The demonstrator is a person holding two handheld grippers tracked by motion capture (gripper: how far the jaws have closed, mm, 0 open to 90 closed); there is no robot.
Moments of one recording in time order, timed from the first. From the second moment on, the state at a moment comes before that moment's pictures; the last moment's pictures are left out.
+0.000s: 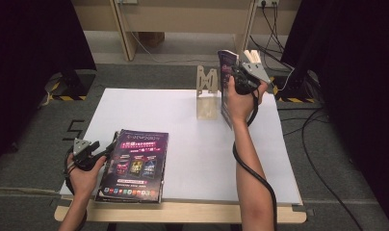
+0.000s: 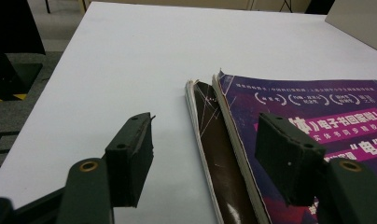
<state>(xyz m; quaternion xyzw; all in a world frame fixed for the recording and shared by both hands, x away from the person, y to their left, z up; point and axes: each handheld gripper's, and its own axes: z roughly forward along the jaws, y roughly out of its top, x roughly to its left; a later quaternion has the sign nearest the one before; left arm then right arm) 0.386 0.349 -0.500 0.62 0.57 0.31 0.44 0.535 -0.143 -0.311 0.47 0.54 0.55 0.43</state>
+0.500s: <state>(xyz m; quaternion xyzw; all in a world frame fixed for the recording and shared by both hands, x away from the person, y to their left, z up) 0.386 0.348 -0.500 0.62 0.56 0.31 0.44 0.483 -0.148 -0.330 0.46 0.55 0.55 0.44</state>
